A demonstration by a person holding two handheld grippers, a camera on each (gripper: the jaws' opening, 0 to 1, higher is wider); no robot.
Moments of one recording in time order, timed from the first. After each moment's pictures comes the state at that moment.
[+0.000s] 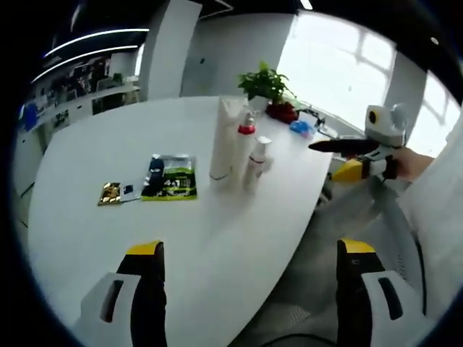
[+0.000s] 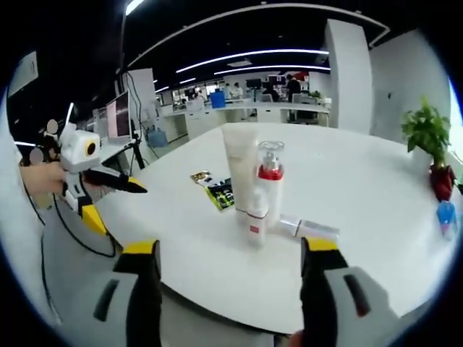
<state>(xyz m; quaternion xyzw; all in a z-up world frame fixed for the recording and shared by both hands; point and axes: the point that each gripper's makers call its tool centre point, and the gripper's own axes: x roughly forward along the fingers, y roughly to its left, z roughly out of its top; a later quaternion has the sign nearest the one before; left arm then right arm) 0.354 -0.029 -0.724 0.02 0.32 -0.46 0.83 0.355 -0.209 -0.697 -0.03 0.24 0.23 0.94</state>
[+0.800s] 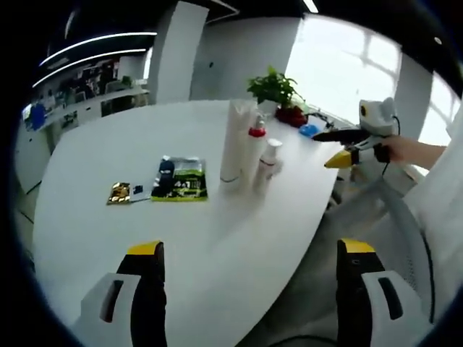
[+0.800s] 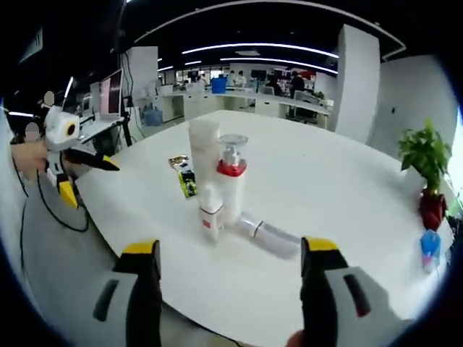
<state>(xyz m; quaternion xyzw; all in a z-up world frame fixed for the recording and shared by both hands) 0.361 -0.024 -0.728 0.03 0.30 -0.43 0.85 0.389 -0.265 -0.702 -0.10 0.27 0.23 0.93</state>
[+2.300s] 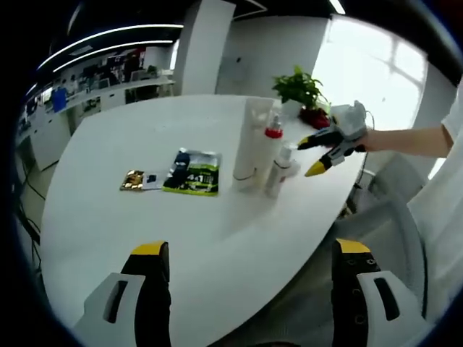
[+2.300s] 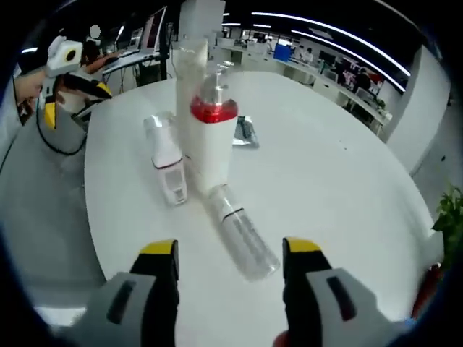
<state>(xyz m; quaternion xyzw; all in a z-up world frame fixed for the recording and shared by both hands) 0.365 -0.025 -0.727 0.00 0.33 -0.36 0.87 0.460 -0.288 -0.779 -0.25 0.35 0.38 0.82</state>
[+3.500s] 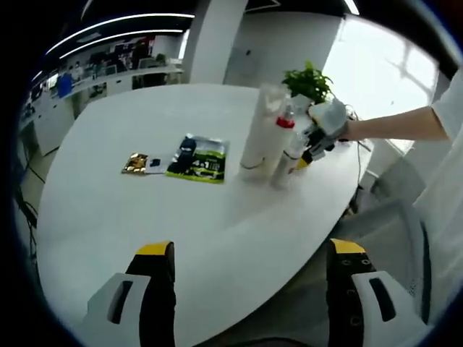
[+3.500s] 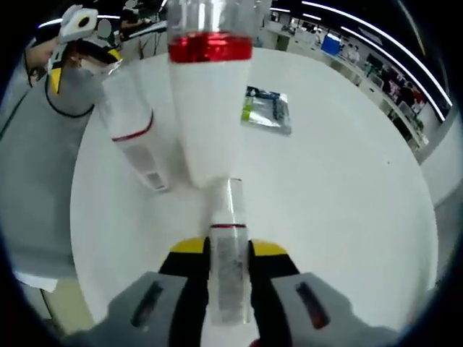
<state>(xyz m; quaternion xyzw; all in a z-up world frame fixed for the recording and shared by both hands) 0.363 -0.022 -0.741 -0.02 0.36 -0.34 0.87 0.489 -0.274 -0.825 -0.31 0.38 0.47 0.74</state>
